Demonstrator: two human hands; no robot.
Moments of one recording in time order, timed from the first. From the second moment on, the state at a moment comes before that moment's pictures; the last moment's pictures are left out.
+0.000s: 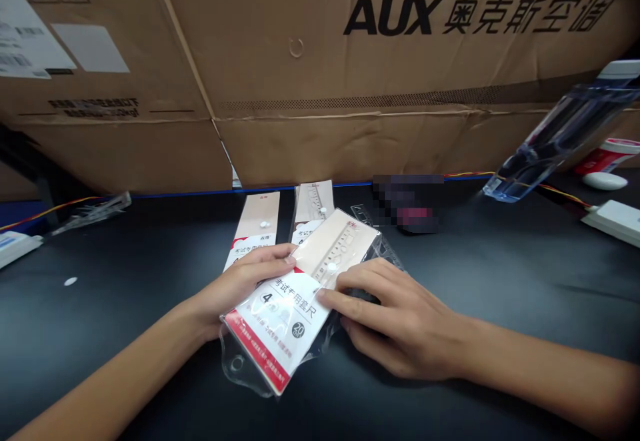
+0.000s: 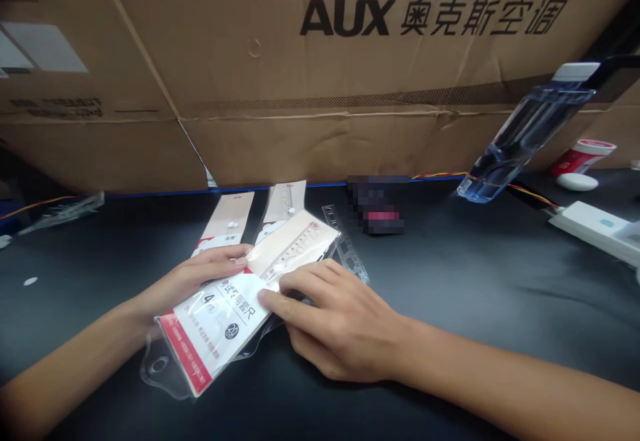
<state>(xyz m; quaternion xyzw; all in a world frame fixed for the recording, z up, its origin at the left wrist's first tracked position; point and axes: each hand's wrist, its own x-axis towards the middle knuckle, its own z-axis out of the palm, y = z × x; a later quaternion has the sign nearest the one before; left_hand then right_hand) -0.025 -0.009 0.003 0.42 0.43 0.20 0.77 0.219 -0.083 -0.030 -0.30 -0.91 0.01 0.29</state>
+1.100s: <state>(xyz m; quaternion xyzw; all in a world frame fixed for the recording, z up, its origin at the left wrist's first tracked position) -0.033 -0.009 0.000 0.54 0.32 0.14 0.76 0.220 -0.077 -0.031 -0.33 -0.90 -0.04 0.28</state>
